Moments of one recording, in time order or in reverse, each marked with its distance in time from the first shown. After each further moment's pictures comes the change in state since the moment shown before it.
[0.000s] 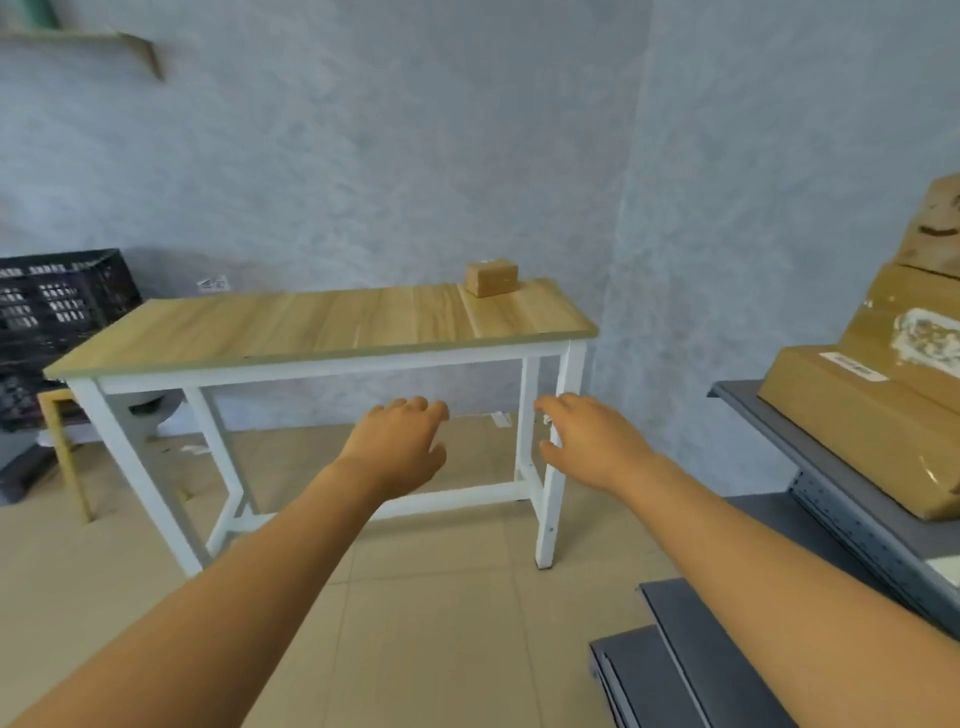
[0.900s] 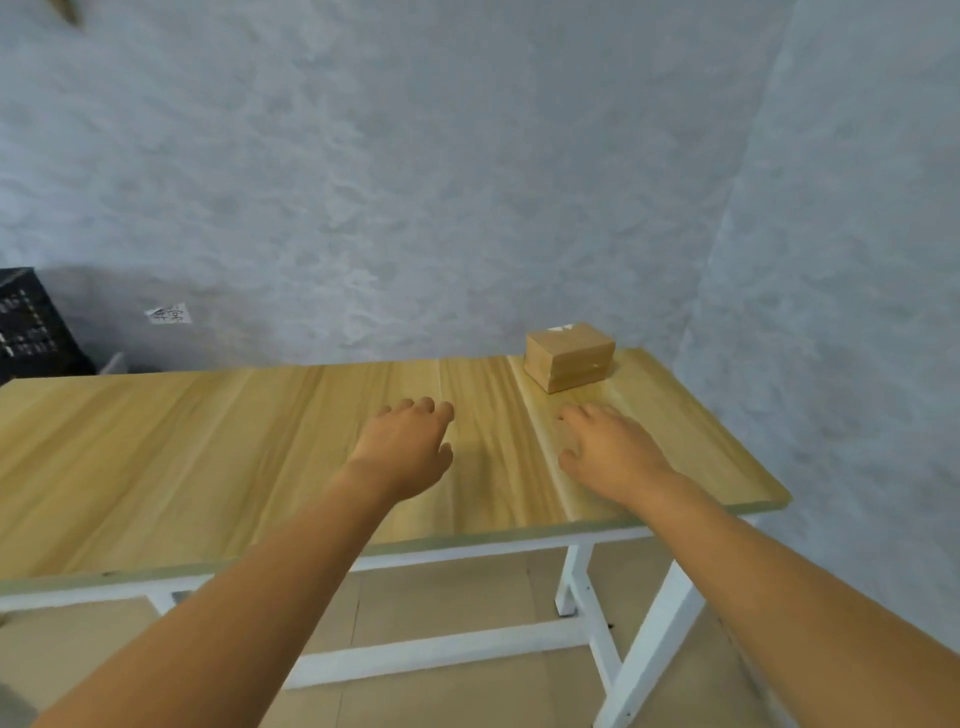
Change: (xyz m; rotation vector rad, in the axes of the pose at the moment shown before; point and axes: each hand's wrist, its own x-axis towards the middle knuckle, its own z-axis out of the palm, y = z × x) left_hand 0.447 -0.255 0.118 0.002 -0.018 -0.039; right_hand 0.512 0.078 0.081 -0.014 -0.004 0.054
